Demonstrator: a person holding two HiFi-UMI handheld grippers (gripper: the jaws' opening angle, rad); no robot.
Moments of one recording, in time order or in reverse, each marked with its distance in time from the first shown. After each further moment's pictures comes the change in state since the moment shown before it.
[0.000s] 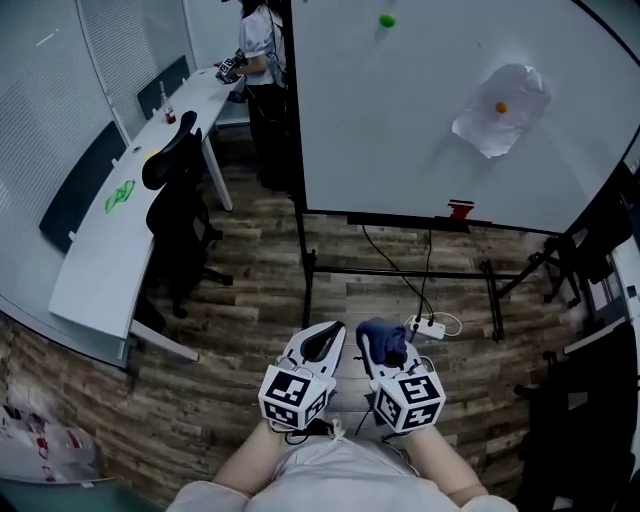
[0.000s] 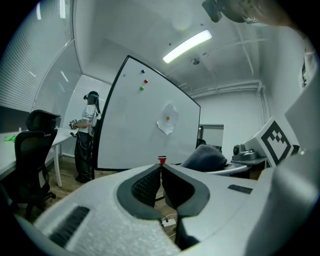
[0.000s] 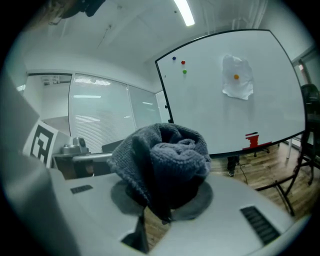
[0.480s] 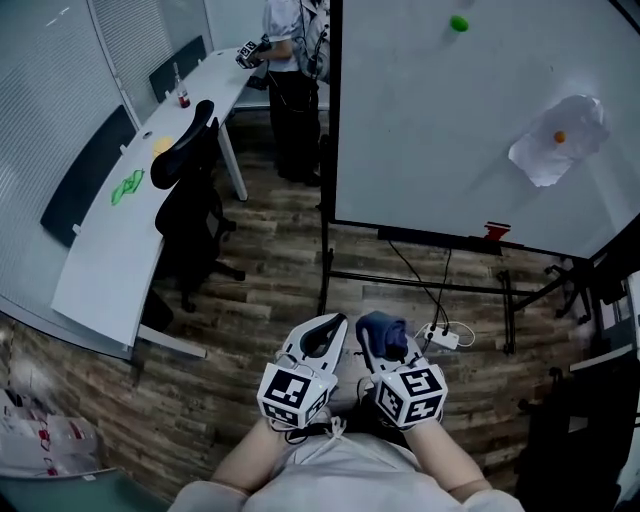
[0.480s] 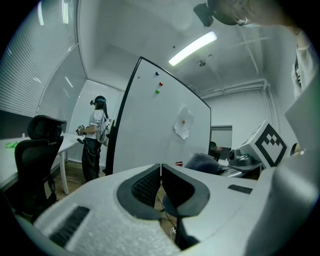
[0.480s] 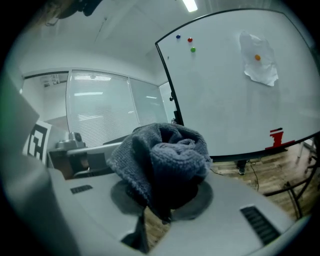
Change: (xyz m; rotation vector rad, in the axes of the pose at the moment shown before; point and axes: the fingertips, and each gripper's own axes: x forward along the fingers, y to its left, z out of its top) left arm 0.026 0.107 0.031 0.021 -0.044 0.065; right arm 0.118 0.012 0.021 0.002 0.076 0.074
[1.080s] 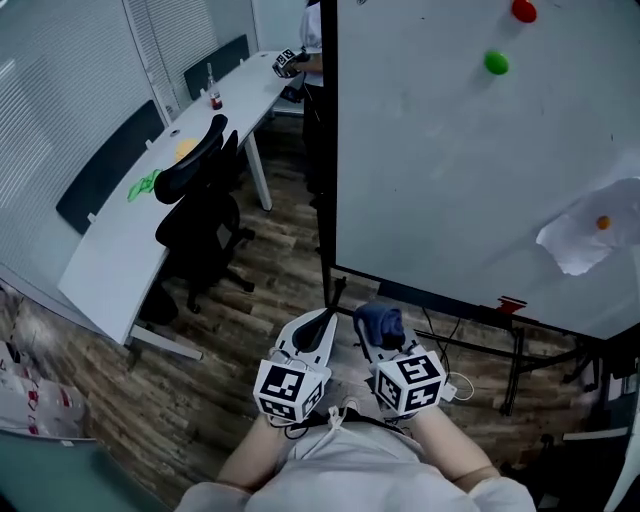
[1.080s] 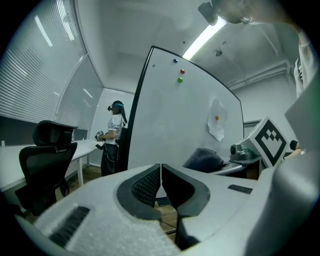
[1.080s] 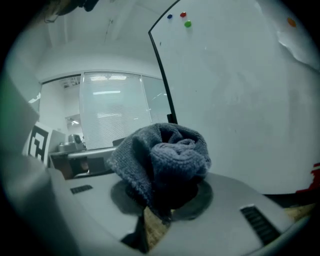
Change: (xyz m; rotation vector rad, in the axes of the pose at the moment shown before) left arm 0.124 0.082 0.029 -0.002 -0.032 0.271; right arm 0.116 -0.096 0.084 -0.121 0.033 0.226
